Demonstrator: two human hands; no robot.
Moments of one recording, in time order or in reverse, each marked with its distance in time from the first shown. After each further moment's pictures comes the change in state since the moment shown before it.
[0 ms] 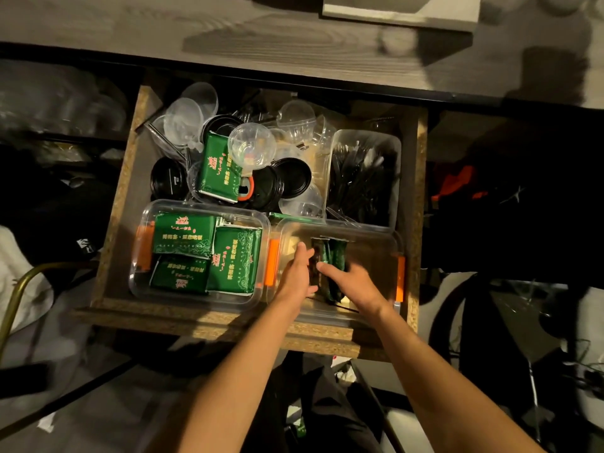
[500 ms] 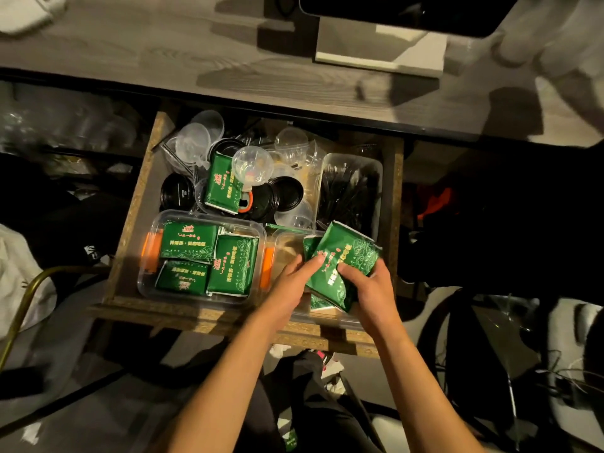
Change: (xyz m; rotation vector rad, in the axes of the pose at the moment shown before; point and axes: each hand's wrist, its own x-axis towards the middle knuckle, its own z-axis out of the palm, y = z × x) left_hand -0.070 0.025 -0.004 -0.071 -0.130 0.092; right_hand -0.080 -0.047 -0.018 0.388 0.216 -0.233
